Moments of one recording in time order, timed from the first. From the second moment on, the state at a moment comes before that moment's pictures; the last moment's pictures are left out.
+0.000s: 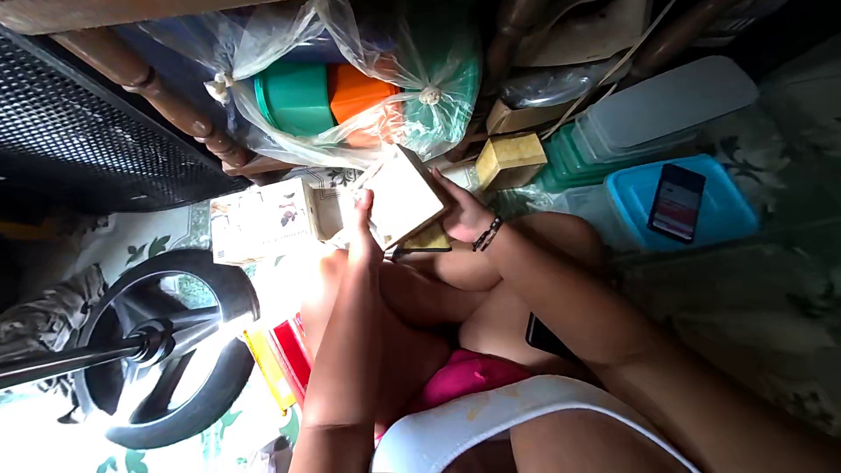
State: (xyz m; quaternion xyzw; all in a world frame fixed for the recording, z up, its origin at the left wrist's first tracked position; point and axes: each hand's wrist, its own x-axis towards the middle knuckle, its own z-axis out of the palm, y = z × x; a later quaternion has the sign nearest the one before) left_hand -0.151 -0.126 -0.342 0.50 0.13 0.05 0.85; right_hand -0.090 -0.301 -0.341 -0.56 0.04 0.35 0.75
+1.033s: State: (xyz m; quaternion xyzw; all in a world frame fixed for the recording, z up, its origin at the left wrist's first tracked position) left_hand 0.036 -0.278 -0.419 0.98 -0.17 -0.08 0.07; right_hand -0.124 -0.429 -0.274 -0.72 -0.02 0.29 0.64
